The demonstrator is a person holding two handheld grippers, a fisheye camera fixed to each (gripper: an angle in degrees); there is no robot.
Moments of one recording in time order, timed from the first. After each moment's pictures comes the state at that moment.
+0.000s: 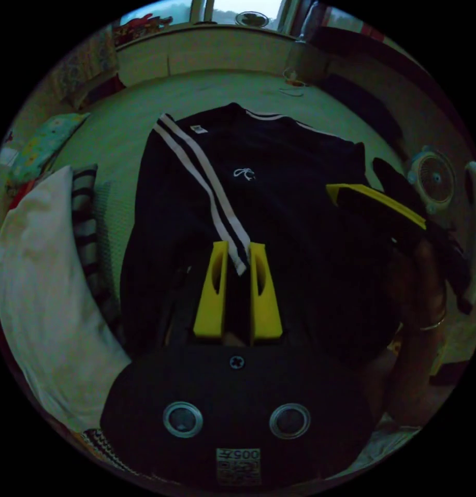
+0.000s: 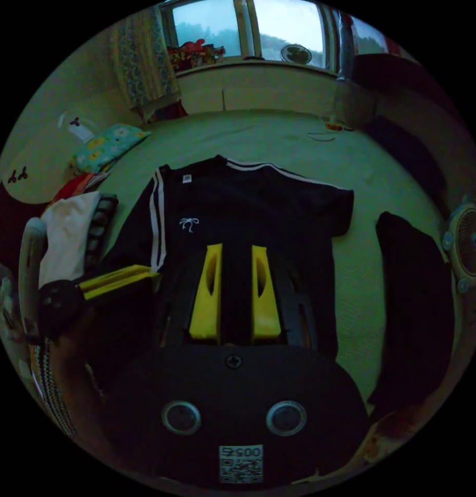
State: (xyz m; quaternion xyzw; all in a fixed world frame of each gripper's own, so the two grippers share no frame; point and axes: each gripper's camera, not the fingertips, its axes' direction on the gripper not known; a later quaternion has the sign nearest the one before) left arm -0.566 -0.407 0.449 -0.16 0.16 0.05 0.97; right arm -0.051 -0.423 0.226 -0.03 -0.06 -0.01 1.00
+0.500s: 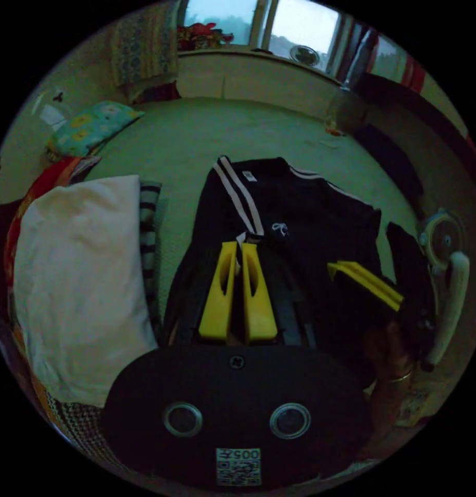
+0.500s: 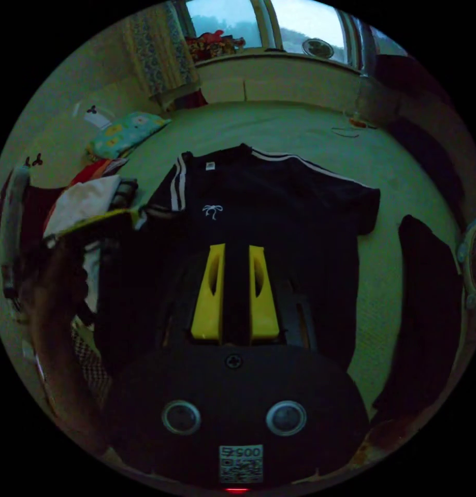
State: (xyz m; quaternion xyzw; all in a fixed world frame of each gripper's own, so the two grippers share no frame) left arm -0.666 -0.404 0.326 -0.09 0.09 -0.06 0.99; right arm -0.078 -0.375 0.219 -0.07 -0.10 -0.04 0.99
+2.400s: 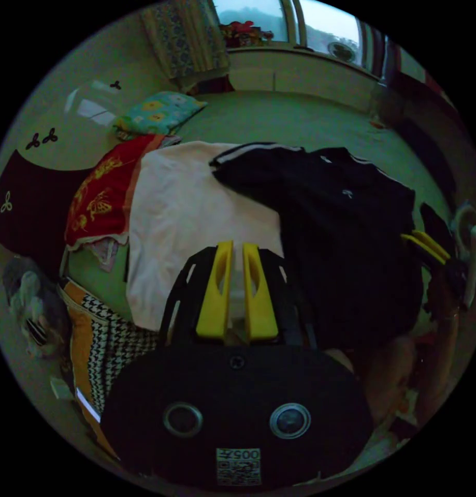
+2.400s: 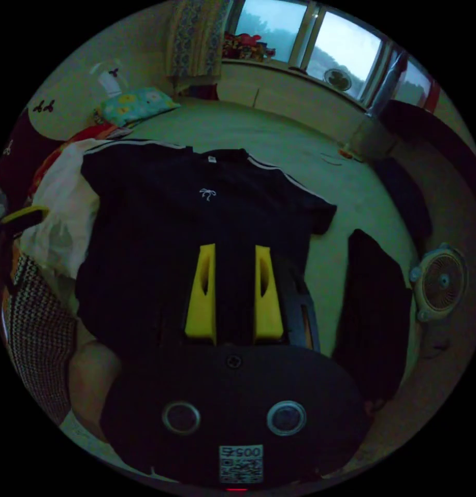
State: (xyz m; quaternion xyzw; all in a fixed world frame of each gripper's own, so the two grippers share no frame) left arm -0.821 -0.068 0.021 -0.15 0.00 -0.05 0.99; right arm -0.037 -0.114 -0.024 -0.06 -0.01 -0.13 0.99
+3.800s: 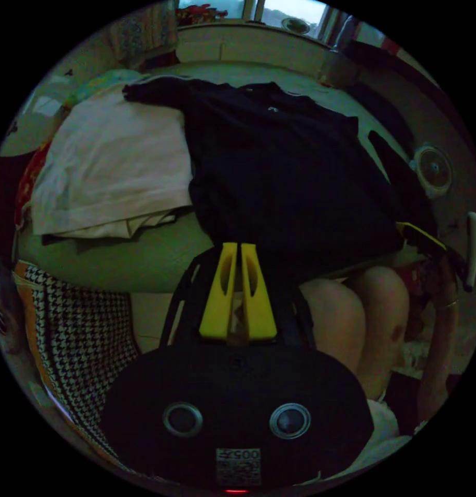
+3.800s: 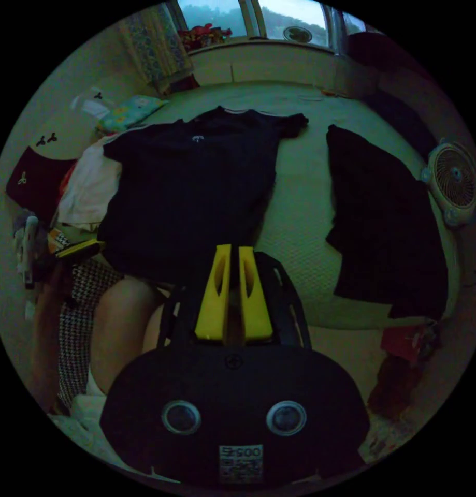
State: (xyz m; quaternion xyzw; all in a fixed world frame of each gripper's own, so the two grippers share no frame) left arm -0.625 0.141 0.011 -0.18 0.10 0.00 0.98; right arm 0.230 -0.013 -0.167 -0.13 -0.12 -0.04 0.98
